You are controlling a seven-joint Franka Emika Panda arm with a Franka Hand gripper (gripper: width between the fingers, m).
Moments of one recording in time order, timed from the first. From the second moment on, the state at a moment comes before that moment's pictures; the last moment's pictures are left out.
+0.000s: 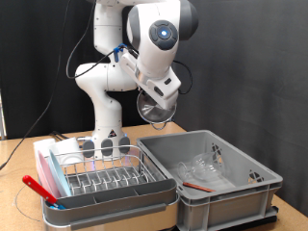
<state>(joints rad) -0.32 -0.14 0.28 -2.16 0.14 1.19 -1.34</state>
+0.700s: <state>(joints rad) -0.38 -0.13 0.21 -2.19 -0.01 1.16 -1.36</state>
